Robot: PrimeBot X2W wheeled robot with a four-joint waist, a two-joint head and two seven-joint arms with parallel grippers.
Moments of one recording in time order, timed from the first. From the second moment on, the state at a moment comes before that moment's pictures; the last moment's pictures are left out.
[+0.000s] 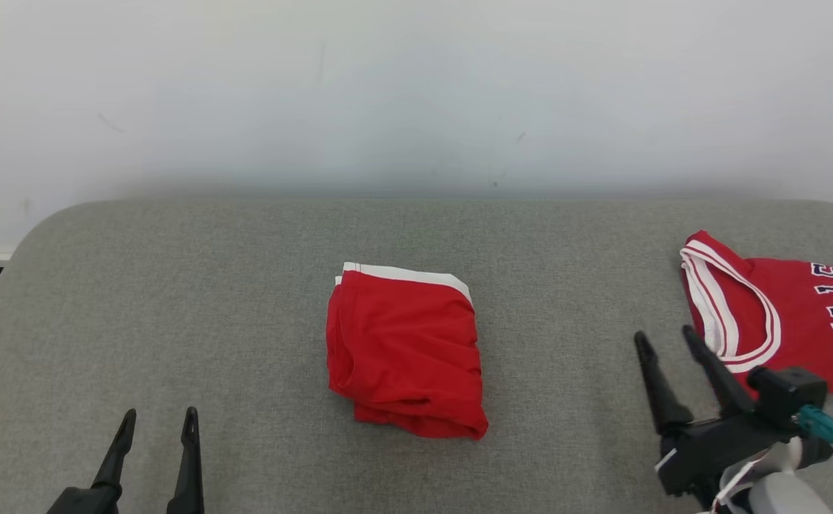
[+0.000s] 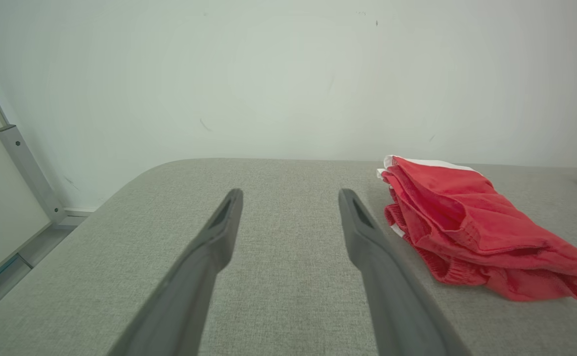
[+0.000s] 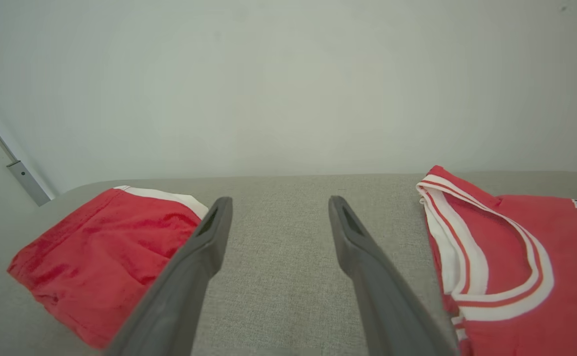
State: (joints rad) left arm 0.05 0.23 -0.22 0.11 -0.21 0.12 -0.23; right arm -0.15 -0.20 0.11 0.33 0.44 0.13 -0.23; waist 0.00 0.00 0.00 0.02
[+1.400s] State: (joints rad) left arm -0.09 0.19 -0.30 0.22 -0.22 0.06 -0.26; right arm -0.68 -0.08 0.44 1.17 0.86 0.13 0.16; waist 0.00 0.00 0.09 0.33
